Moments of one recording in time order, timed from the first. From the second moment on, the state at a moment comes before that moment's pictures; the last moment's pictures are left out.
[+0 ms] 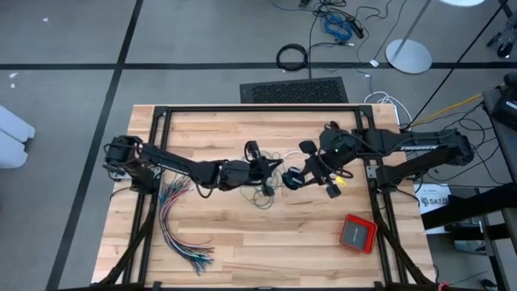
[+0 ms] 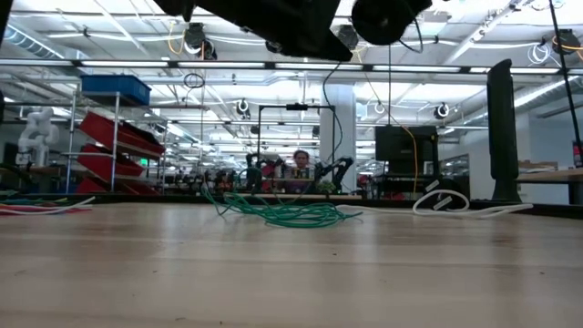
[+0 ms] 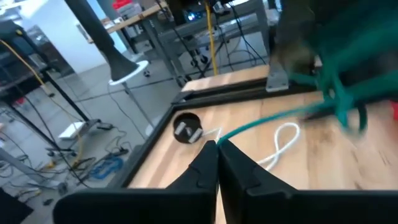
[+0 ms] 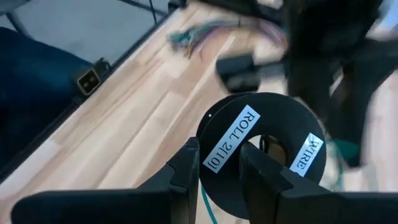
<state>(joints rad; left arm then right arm) -0.12 1.71 1.09 0.44 -0.55 0.30 0.00 1.16 1.09 -0.60 -0.34 -0.30</state>
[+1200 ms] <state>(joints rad) 0.05 1.70 1.09 0.04 -0.56 0.17 -0.04 1.15 1.04 -0.62 -0.46 -0.32</state>
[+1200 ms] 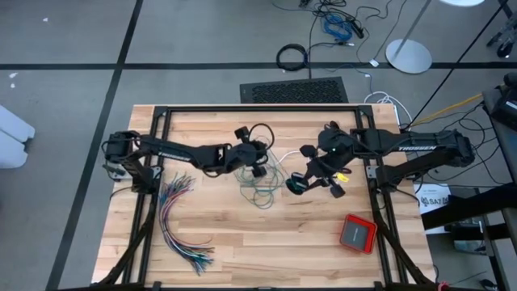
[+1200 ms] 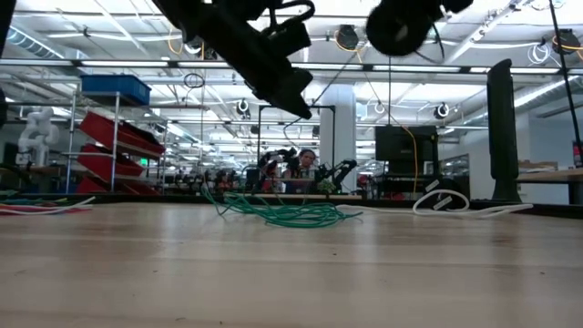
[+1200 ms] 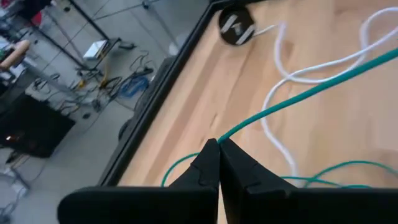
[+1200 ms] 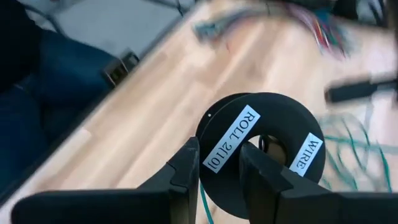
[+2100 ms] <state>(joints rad) -0.03 1.67 1.09 -0.16 -0.55 -0.01 -0.12 1.15 1.04 -0.67 0.00 -0.40</state>
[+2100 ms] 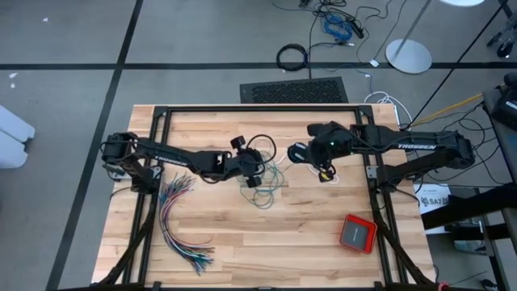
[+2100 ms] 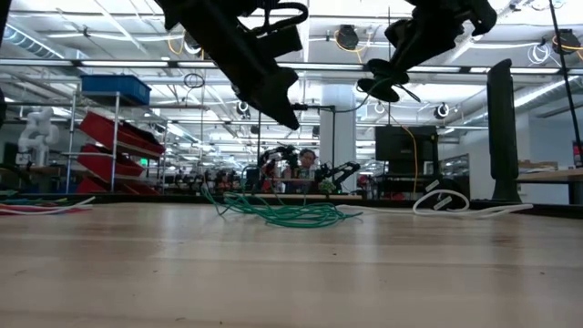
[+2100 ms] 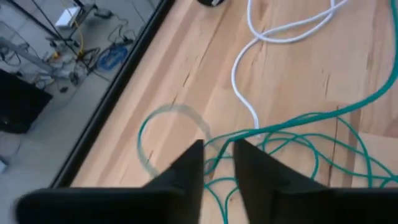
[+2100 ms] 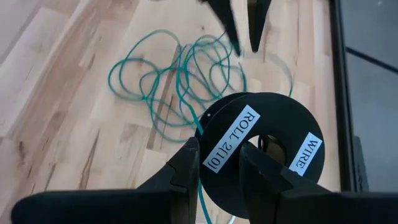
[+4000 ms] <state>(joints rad) -0.04 1.79 1.13 0.54 -0.46 0.14 -0.12 1.09 1.04 -0.37 -0.08 -0.30</state>
